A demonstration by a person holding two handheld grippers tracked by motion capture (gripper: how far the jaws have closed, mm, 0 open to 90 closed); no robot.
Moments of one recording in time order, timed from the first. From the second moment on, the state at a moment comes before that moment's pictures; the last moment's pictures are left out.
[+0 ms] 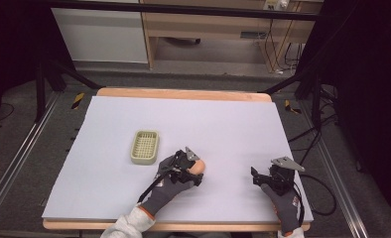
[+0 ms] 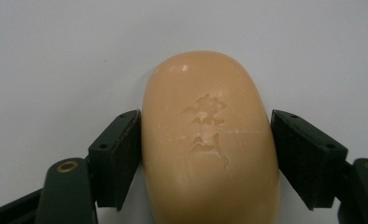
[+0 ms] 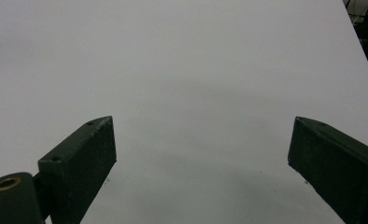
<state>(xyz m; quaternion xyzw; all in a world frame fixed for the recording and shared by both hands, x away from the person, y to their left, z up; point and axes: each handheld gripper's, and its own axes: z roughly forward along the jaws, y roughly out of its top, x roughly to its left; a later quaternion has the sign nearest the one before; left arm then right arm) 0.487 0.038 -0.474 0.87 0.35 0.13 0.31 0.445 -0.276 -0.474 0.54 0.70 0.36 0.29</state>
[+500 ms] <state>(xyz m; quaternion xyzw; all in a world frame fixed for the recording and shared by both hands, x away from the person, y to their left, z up) 0.487 0.038 -0.473 0.87 0.36 0.13 0.31 0.445 -0.275 -0.474 0.55 0.70 0.36 0.29</state>
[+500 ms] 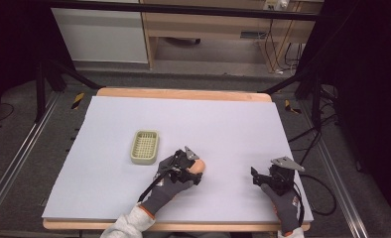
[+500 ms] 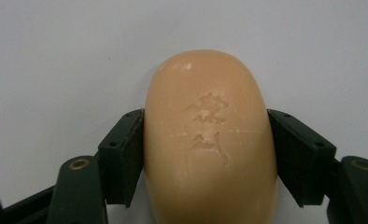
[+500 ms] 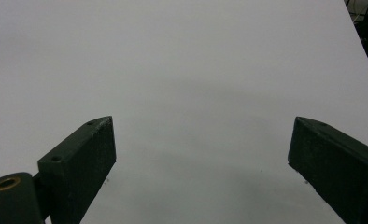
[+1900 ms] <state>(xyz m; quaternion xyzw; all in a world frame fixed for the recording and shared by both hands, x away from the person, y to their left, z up) 0.475 0.088 -0.427 0.84 0.37 0.14 0.36 0.445 -0.277 -0.474 0.55 0.70 0.36 0.29</state>
